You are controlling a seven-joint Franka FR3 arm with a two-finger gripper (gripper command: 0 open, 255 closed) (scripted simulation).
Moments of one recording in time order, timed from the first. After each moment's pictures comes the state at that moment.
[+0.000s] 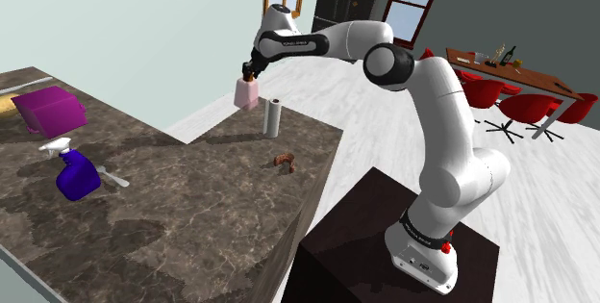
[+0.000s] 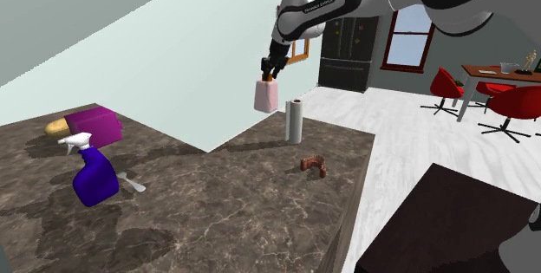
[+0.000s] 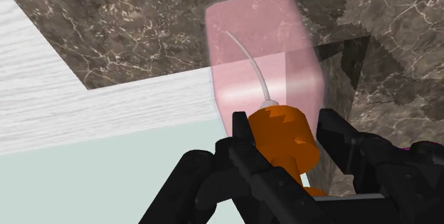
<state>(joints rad) -0.37 0.90 0.49 -1.08 -0.40 2.30 0.01</state>
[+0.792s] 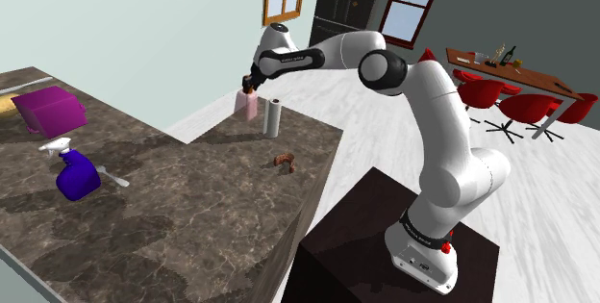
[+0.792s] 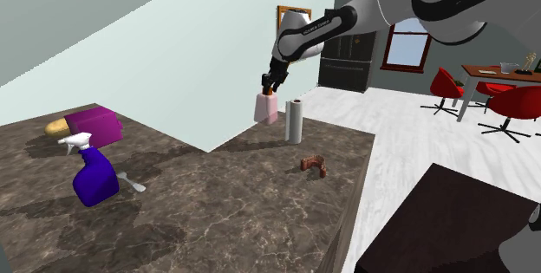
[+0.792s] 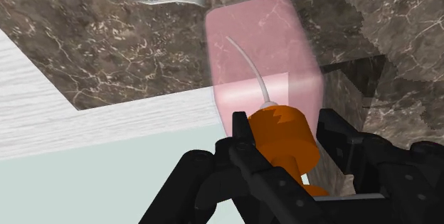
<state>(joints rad) -0.37 0.96 0.46 -1.13 -0.43 2.41 0.03</state>
